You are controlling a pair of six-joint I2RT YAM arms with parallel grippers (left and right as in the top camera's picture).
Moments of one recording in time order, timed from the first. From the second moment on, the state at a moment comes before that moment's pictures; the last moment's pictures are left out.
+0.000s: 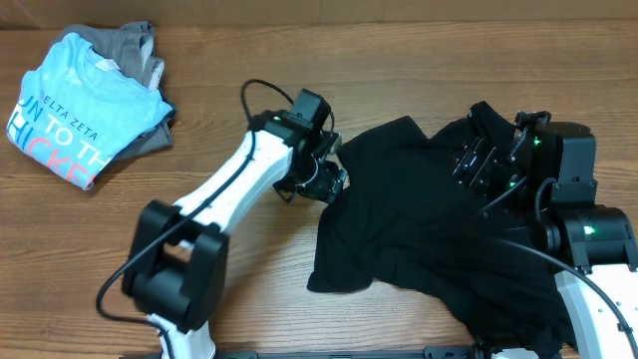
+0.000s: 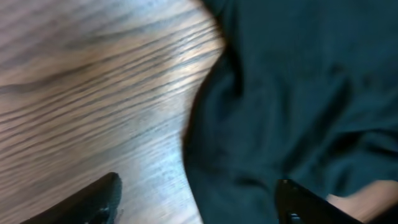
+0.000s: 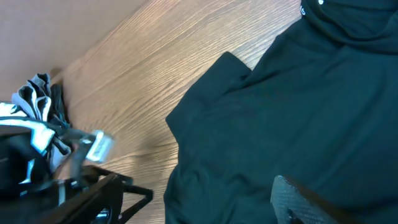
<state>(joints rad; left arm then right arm) -0.49 1.92 1.43 -0.95 0.27 -0.16 0.05 1.07 1.10 -0.84 -0.24 0.55</state>
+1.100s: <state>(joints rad) -0.08 2.10 1.46 -1.09 -0.15 -0.29 0.05 1.08 1.10 -0.93 -0.08 0.54</state>
